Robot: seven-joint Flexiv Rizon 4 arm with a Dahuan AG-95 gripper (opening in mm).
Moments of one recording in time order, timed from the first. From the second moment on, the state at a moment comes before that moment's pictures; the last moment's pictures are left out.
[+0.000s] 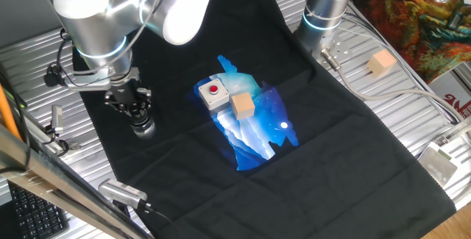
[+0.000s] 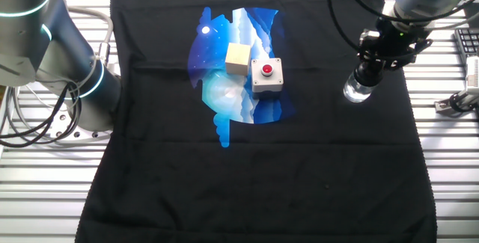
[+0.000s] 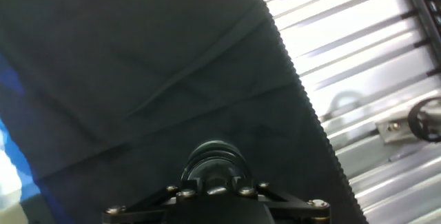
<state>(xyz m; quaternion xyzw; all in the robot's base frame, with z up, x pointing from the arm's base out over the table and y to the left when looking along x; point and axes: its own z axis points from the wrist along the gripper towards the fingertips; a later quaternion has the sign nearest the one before) 0.664 0.037 0.124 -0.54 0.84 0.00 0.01</state>
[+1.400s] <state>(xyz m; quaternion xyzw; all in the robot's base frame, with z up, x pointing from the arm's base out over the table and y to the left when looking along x) 0.664 0.037 0.124 -0.42 0.91 0.01 0.02</state>
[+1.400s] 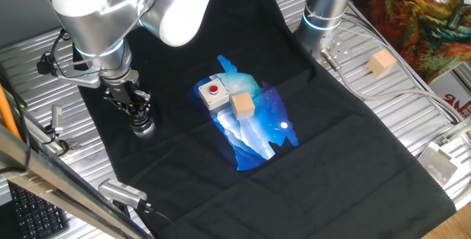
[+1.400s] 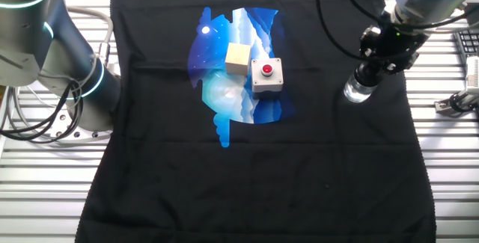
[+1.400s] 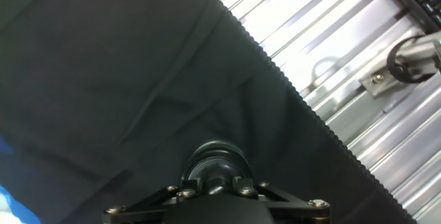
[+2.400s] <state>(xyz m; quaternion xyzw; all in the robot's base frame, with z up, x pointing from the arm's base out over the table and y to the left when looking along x) 0.665 0.037 0.124 -0.32 0.95 0.02 0.02</state>
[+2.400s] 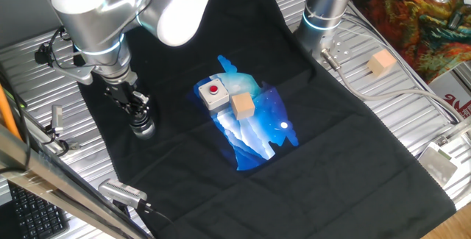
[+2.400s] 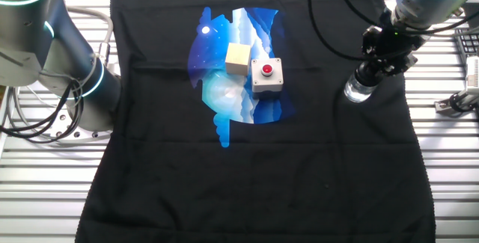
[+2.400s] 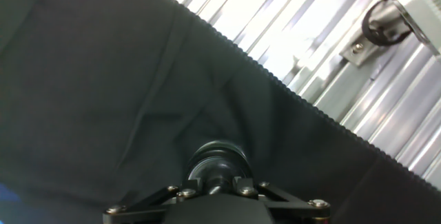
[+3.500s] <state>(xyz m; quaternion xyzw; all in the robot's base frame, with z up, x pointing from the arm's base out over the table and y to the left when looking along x) 0.665 0.038 0.124 -0.26 0.97 0.01 0.01</state>
